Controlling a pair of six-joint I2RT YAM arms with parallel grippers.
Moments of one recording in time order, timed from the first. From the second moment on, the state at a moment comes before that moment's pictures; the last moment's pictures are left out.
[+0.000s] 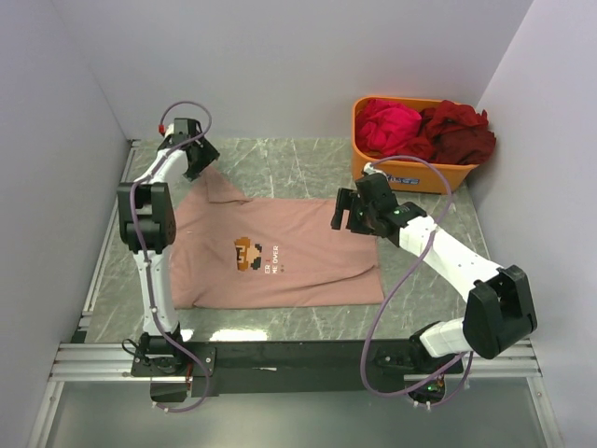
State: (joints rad) left arm -0.01 2.26 1.85 -0.42 -0.11 -0.77; right arm 0.48 1.38 1.02 -0.47 0.08 0.55
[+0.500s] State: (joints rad) left arm 0.00 2.43 2.03 -0.41 -0.05 -0.69; right arm 0.41 1.35 0.97 -0.46 0.08 0.52
